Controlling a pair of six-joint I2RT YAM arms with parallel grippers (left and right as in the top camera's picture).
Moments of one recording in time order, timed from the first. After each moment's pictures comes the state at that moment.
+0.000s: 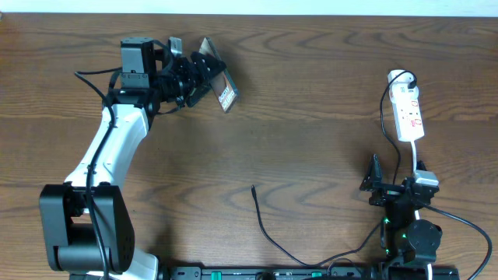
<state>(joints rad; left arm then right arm) -0.03 1.70 1.20 -0.20 0.82 -0.89 -0.06 0.01 0.01 -0.07 0.04 0.13</state>
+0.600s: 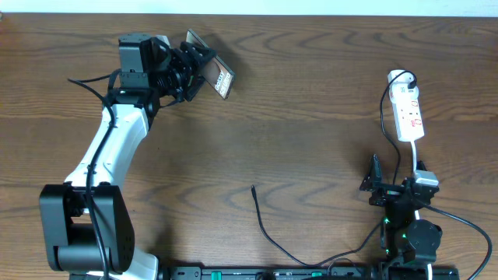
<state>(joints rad) -0.03 1.70 1.20 -0.12 0.66 -1.14 -0.06 0.01 0.01 -0.07 0.04 0.13</state>
